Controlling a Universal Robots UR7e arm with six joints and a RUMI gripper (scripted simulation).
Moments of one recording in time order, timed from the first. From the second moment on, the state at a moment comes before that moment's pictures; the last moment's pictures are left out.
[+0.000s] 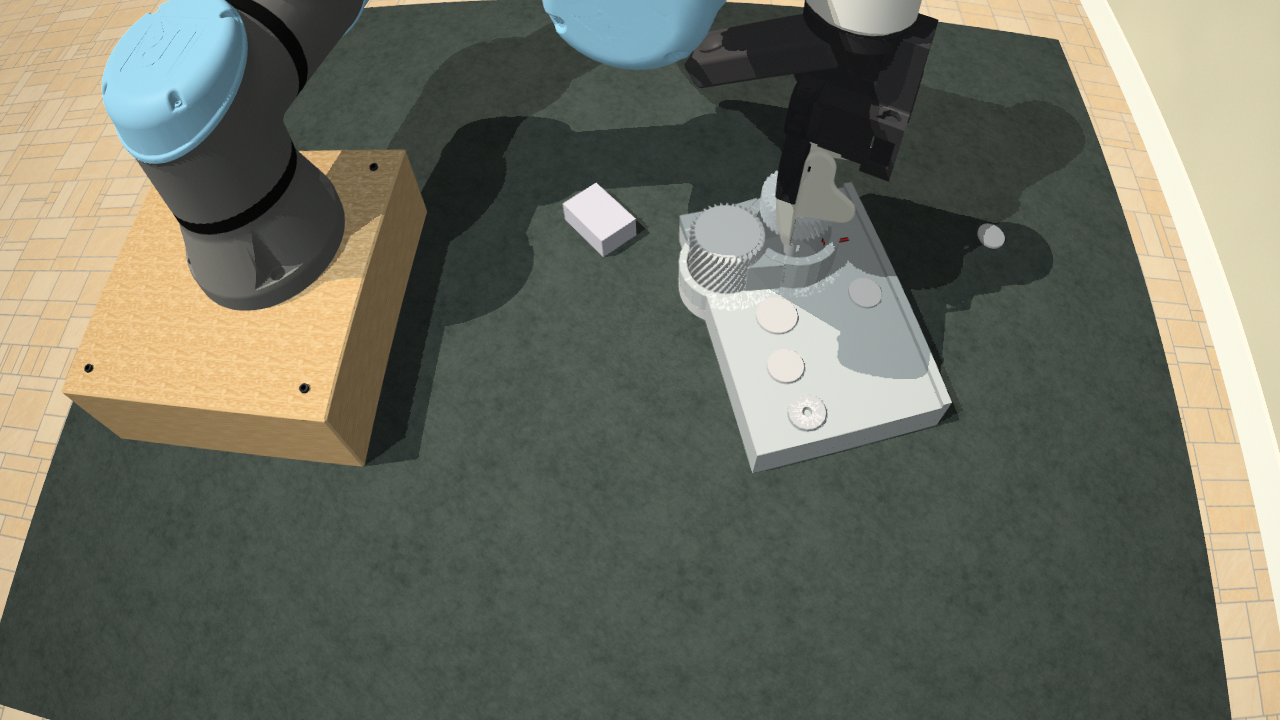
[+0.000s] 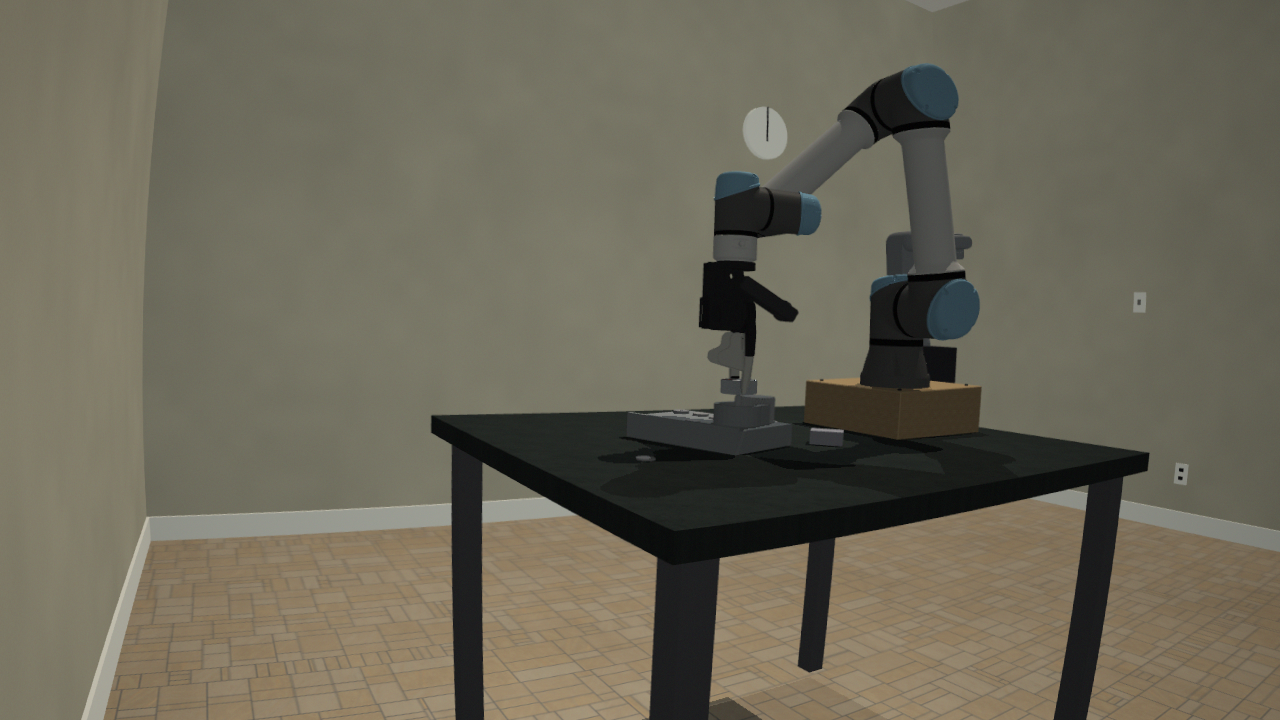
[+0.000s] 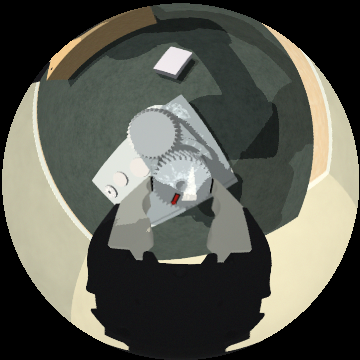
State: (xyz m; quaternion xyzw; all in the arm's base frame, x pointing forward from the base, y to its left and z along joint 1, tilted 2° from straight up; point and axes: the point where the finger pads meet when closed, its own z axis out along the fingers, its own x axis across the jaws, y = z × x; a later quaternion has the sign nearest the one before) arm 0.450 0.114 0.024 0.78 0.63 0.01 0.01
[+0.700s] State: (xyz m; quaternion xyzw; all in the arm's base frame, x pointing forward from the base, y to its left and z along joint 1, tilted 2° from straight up) arm 0.450 0.114 0.022 0.78 0.63 0.01 0.01
